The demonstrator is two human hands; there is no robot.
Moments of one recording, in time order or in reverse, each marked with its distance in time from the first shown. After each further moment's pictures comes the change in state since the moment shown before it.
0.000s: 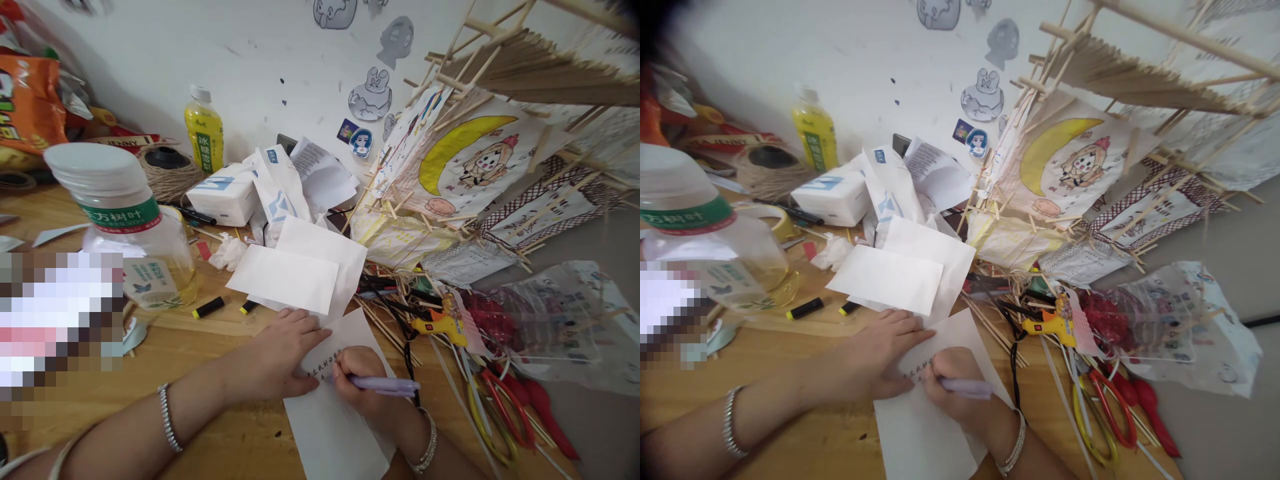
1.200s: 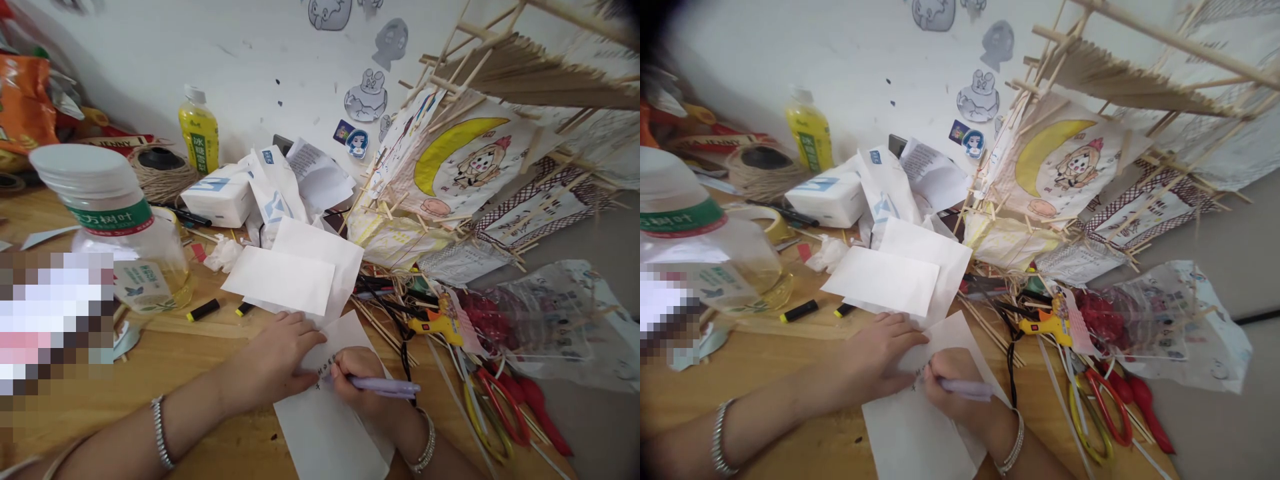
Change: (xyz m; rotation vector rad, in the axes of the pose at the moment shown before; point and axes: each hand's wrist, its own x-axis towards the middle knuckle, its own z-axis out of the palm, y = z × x) left_hand 0.001 0.003 0.006 0.000 0.085 -0.011; right_hand 0.003 -0.003 -0.005 0.043 0.044 -0.041
